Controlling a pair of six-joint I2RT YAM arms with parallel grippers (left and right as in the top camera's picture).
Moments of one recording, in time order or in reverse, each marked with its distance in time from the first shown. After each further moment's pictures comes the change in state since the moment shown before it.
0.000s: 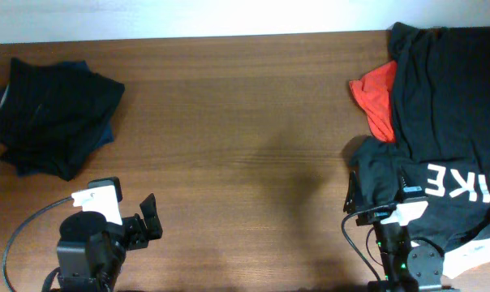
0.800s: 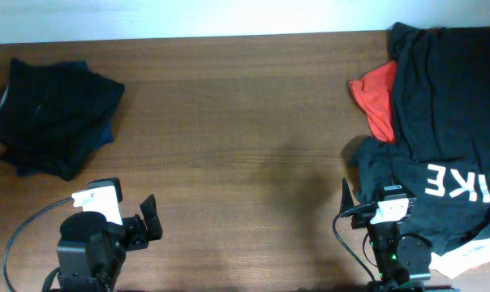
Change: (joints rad) left arm 0.000 0.000 0.000 -0.007 0.000 0.000; right arm 0.000 0.002 -0.077 -0.063 0.004 -0.131
